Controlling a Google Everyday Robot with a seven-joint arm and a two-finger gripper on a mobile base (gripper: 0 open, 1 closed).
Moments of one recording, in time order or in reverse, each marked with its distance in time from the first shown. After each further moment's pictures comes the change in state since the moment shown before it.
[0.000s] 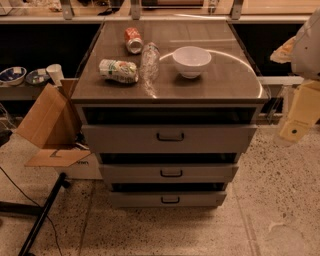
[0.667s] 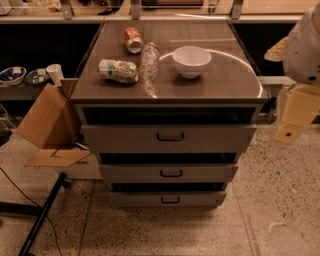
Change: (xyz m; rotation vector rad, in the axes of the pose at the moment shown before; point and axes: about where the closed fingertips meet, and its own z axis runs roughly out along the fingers) arm -0.008 0.003 0.002 0.029 0.035 -0.047
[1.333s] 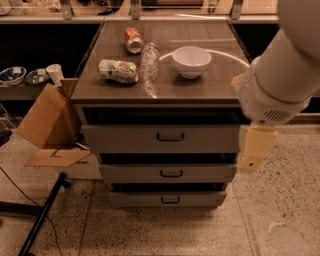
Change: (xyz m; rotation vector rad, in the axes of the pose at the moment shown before) arm -0.031 0.028 0.058 0.035 0.035 -0.110
